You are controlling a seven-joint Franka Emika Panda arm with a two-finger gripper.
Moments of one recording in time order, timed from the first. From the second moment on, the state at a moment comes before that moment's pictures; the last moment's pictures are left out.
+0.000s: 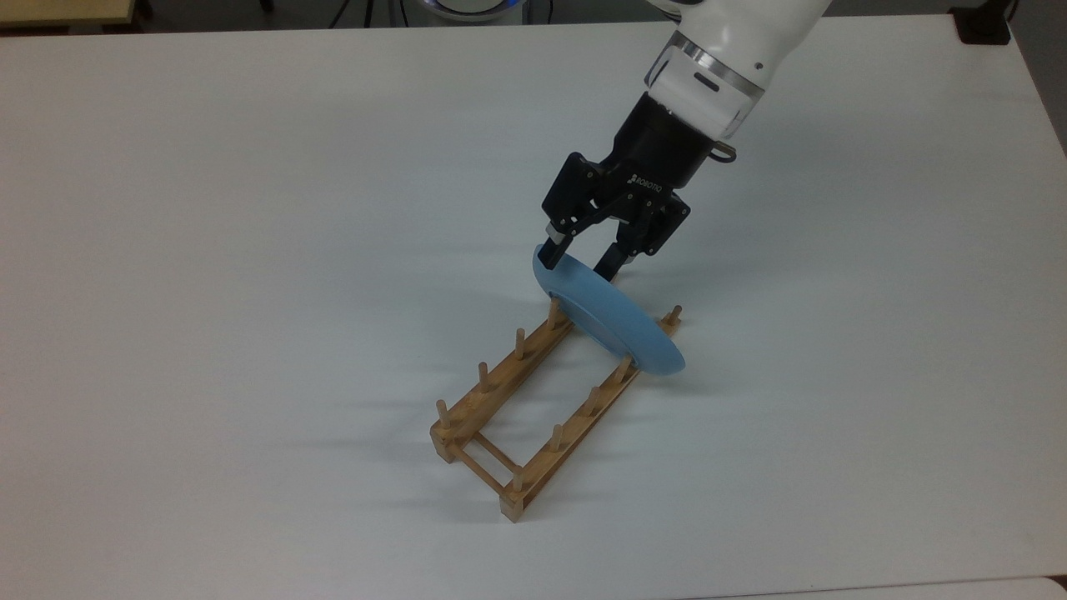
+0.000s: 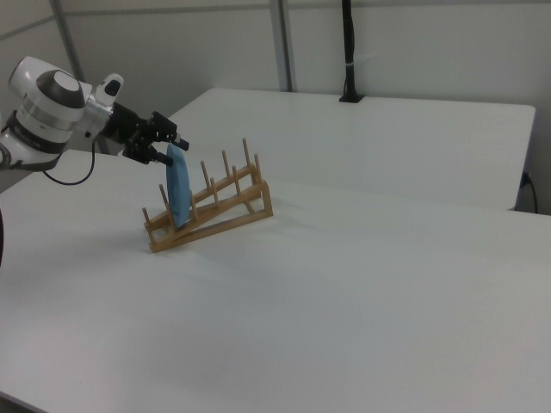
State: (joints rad) arm 0.46 0.37 -0.06 -1.58 -0.88 2.14 0.49
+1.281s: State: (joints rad) arm 0.47 0.38 -0.06 -1.57 -0.96 2.14 0.49
